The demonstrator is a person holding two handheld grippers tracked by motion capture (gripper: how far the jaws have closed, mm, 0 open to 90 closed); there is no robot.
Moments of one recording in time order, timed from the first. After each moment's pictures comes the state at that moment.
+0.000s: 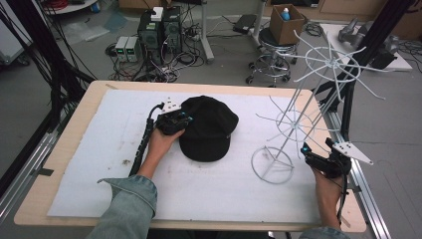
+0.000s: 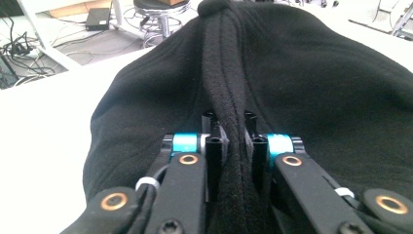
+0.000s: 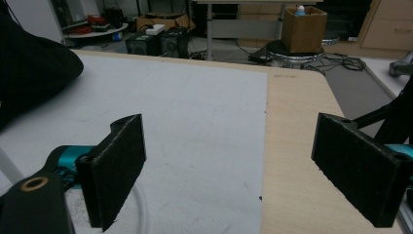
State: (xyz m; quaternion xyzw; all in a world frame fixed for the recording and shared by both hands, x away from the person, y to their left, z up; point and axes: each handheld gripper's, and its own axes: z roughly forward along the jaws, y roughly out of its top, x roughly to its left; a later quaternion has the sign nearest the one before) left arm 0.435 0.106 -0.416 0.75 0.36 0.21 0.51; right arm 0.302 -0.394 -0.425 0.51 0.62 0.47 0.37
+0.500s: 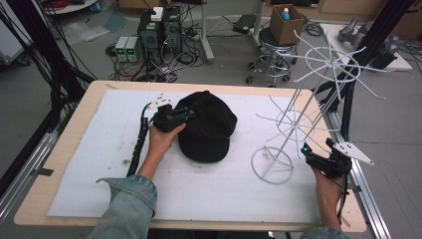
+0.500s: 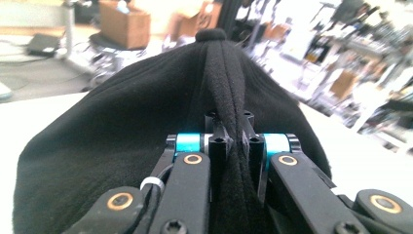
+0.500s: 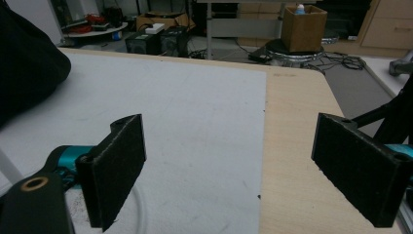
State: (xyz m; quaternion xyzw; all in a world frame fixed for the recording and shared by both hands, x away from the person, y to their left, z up) left arm 0.432 0.118 -0.402 0.67 0.34 0.10 0.66; right arm 0.302 -0.395 -0.425 0.51 0.62 0.47 0.37
